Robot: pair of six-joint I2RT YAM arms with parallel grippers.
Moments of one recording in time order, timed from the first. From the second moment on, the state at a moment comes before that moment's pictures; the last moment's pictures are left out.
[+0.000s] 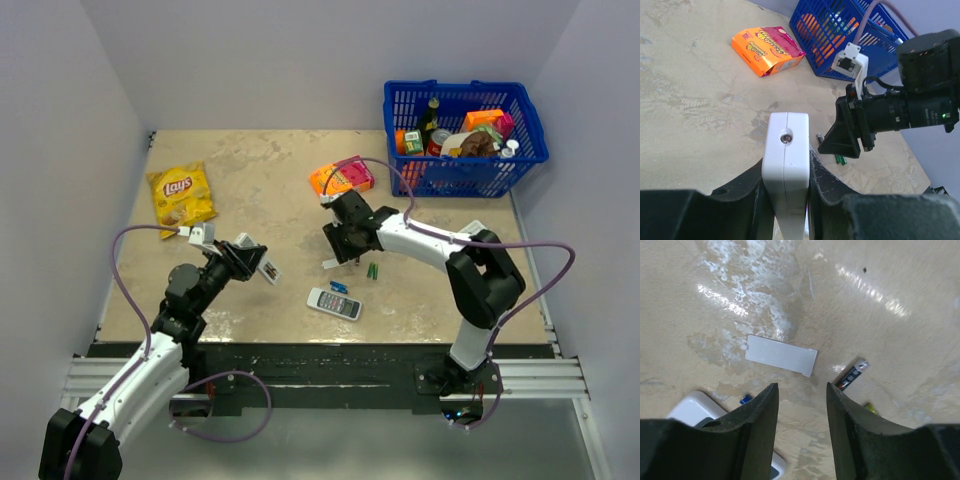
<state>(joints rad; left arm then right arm) -0.35 0.63 0.18 0.43 0.18 -0.62 0.70 1.78 1.19 -0.49 0.06 0.23</state>
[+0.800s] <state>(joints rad) -0.35 0.62 0.18 0.42 0.17 -0.62 0.65 1.75 1.28 -0.60 0.14 -0.80</state>
